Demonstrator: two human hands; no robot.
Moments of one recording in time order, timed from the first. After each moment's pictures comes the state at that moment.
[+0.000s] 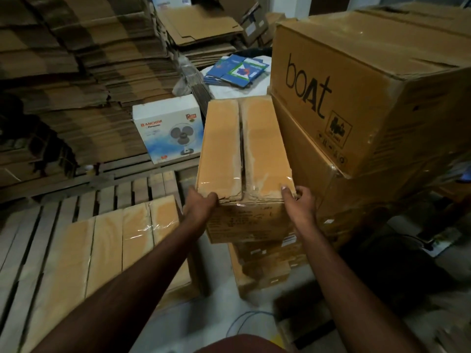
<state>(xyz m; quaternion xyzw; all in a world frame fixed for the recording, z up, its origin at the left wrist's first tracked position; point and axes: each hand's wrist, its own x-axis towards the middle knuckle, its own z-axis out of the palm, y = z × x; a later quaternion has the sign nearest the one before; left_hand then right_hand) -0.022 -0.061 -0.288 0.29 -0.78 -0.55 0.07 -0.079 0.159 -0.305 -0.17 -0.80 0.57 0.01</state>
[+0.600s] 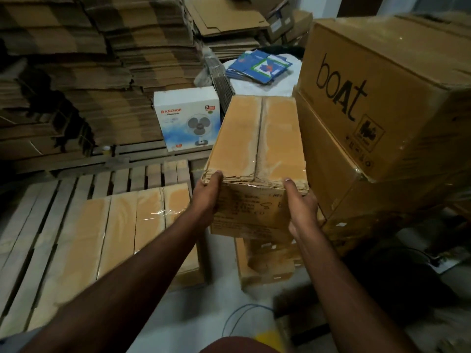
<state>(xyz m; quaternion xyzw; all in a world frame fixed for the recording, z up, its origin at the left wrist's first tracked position) 0.011 -0.090 -0.264 0.32 -0.59 -0.74 0.03 -0.036 0.101 -0.276 -0.19 -0.68 0.71 -0.01</state>
